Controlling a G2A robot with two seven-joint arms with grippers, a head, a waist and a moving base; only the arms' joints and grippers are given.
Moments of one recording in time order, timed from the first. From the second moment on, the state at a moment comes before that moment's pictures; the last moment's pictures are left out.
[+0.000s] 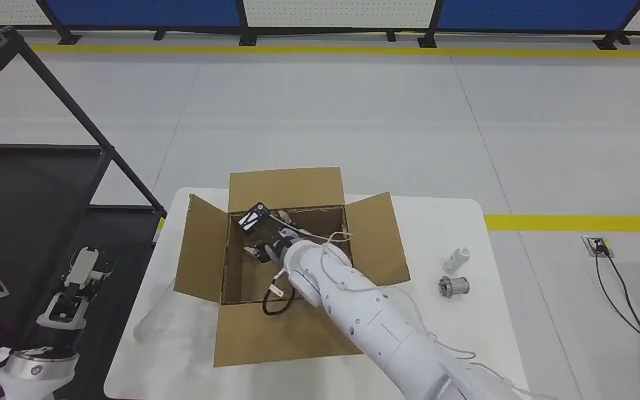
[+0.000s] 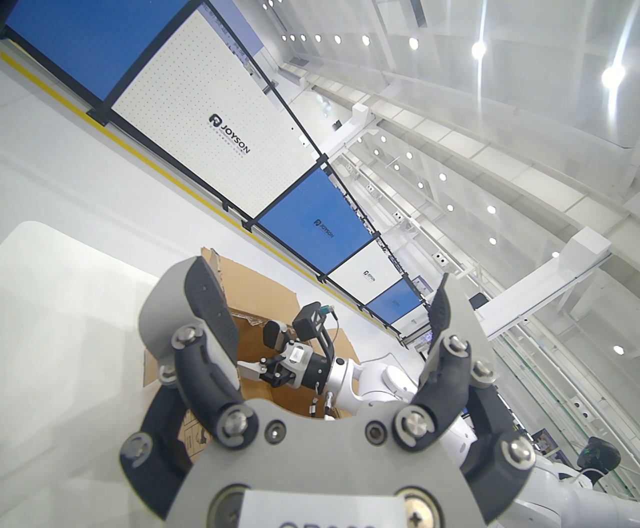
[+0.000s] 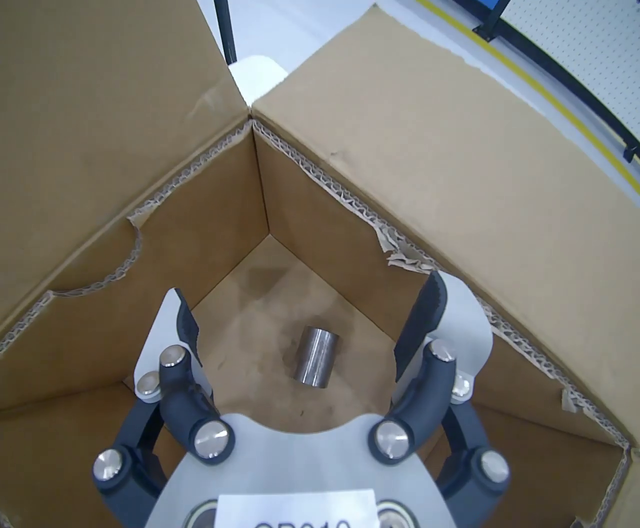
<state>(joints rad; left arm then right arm) 1.60 -1.13 -2.00 -1.99 -0.04 -0.37 -0.26 -0.33 -1.80 0.62 -0.62 -1.15 -0.03 0.28</state>
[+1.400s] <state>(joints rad) 1.60 -1.13 -2.00 -1.99 -0.04 -0.37 -0.26 -1.23 -1.52 1.20 -1.99 -1.77 0.08 0.31</state>
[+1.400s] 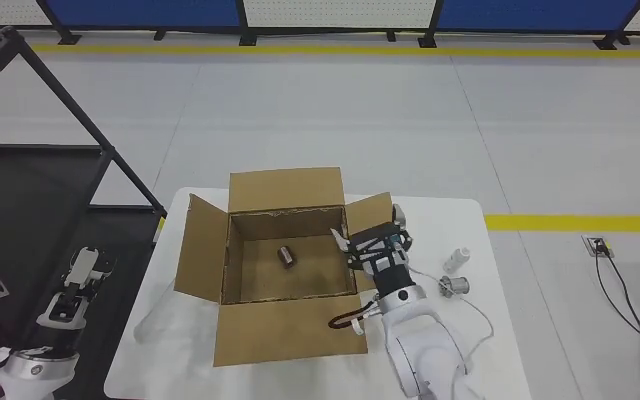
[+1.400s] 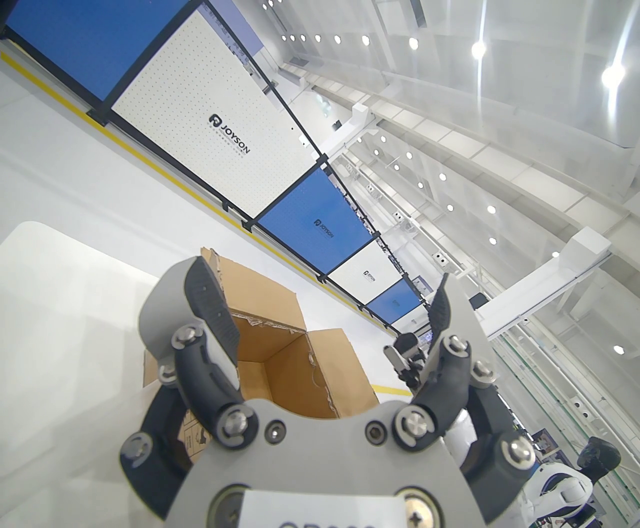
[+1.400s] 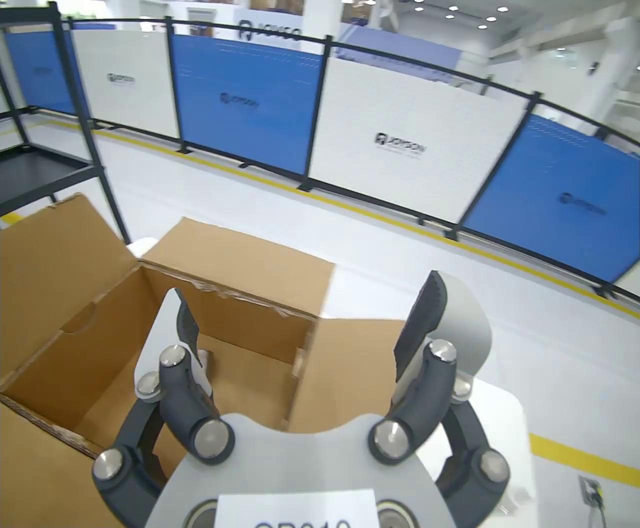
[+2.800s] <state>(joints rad) 1.60 -1.13 -2.00 -1.99 -0.04 -0.37 -0.26 -1.16 -1.41 1.73 -1.34 -1.37 -0.23 0.41</state>
